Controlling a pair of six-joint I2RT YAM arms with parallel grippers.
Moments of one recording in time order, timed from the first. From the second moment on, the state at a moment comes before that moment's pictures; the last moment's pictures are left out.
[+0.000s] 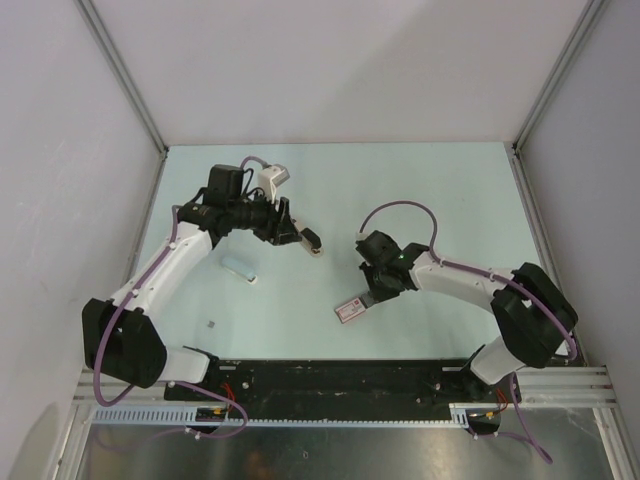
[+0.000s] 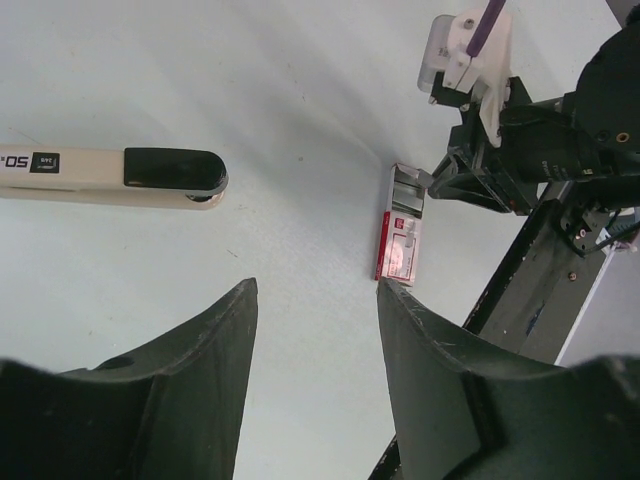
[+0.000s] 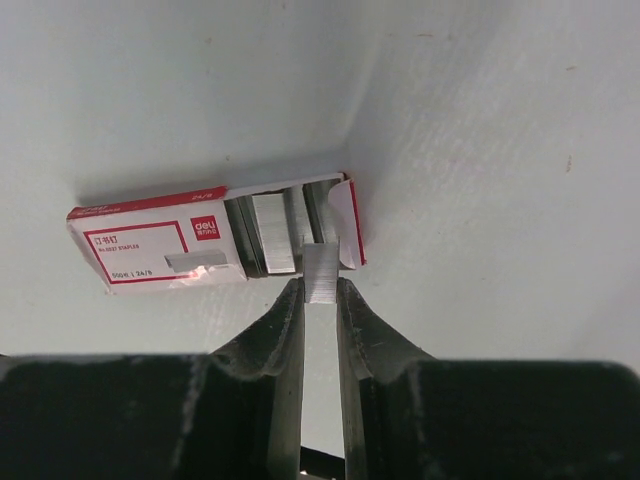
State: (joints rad) left arm -0.31 1.36 1.15 -0.55 0.67 0.04; right arm 0.79 1.53 0.92 -0.57 0.08 0.41
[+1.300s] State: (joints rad) left arm -0.31 1.36 1.15 -0.55 0.67 0.05; right arm 0.79 1.61 0.96 -0.57 0.04 0.36
